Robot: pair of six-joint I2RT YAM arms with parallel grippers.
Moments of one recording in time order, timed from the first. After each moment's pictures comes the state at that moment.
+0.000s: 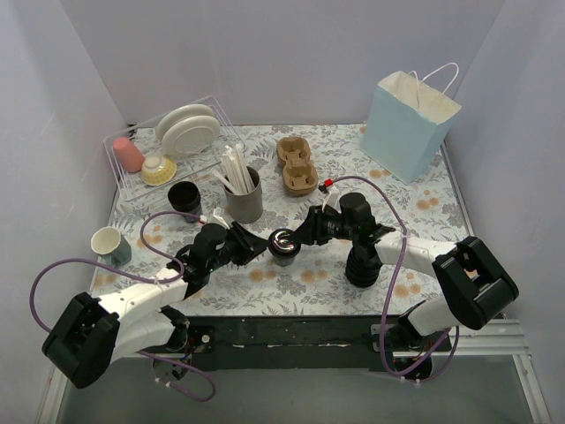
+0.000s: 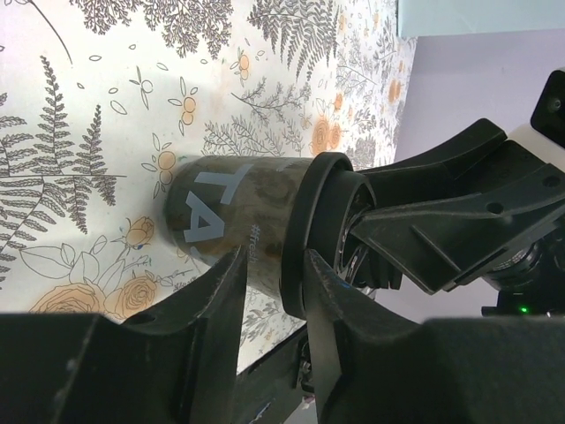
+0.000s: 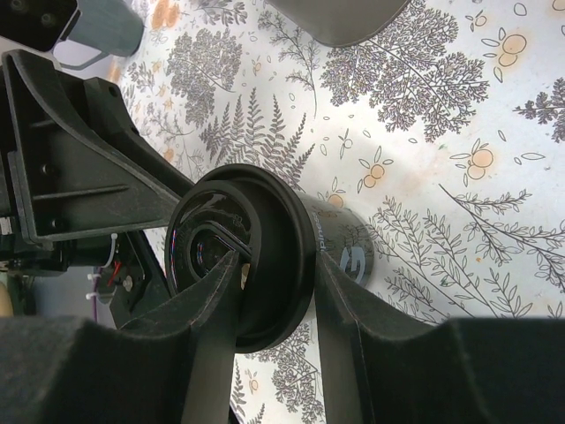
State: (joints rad) left arm -0.64 1.06 0.33 0.23 0.10 -1.25; right arm 0.64 1.46 0.60 0.37 -0.49 0.58
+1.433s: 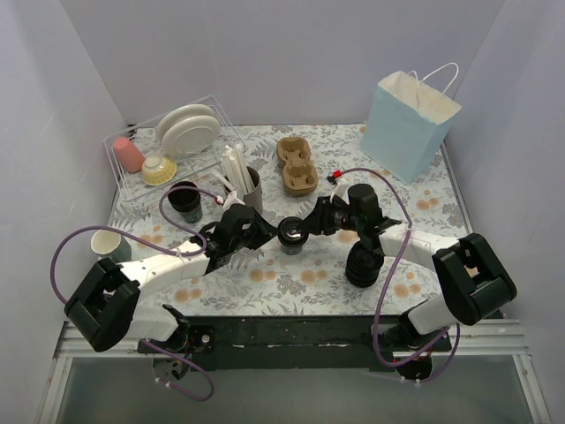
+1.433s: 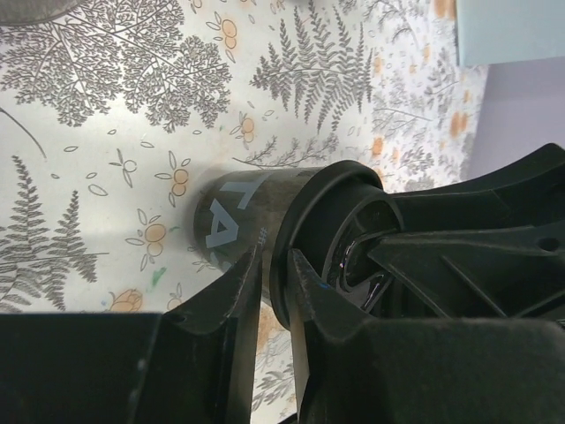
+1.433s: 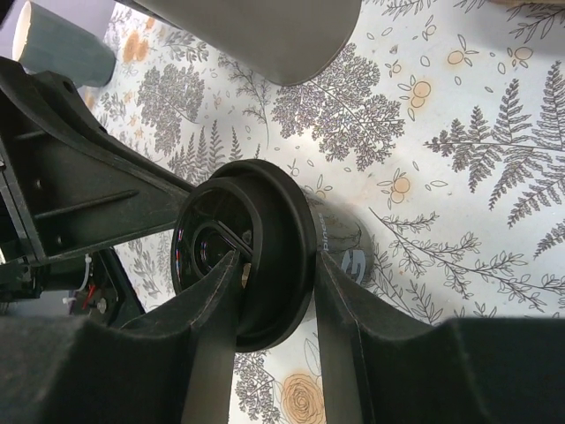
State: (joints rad) left arm -0.73 1.32 0.63 0.03 -0.10 -1.12; right arm 0.54 1.48 0.64 0.31 -0.52 0.52
